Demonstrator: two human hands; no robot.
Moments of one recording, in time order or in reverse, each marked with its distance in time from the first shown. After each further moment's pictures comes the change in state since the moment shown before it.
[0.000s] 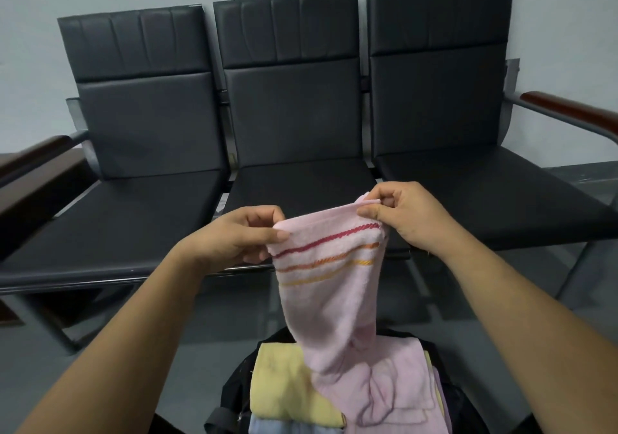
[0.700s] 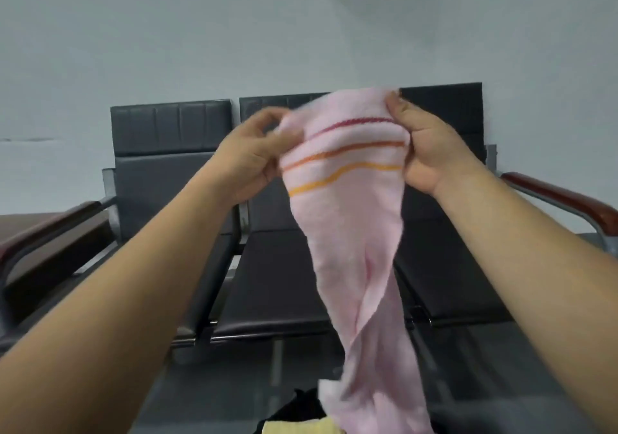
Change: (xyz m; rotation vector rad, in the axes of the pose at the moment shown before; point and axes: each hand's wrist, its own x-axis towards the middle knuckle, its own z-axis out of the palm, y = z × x) left_hand 0.008 0.205 -0.007 -0.005 0.408 0.502; right_hand 0.065 -0.177 -0.080 0.906 0.101 -0.169
